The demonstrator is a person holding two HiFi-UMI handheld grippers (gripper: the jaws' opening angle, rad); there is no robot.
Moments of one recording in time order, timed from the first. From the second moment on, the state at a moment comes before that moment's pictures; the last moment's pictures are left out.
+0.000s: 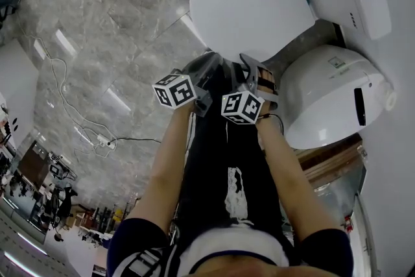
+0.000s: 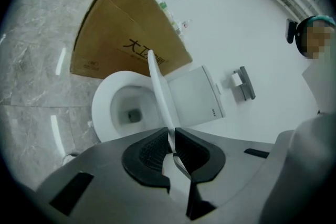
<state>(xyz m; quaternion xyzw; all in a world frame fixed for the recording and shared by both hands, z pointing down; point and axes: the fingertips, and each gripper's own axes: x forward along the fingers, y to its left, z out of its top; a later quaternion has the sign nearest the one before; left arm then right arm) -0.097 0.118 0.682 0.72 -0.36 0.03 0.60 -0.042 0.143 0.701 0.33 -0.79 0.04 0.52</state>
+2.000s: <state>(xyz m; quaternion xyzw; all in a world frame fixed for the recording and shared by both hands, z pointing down) -0.045 0.064 0.434 0.89 -0.27 0.16 0.34 0.077 0.078 0.554 0.36 -0.77 0.25 0.45</state>
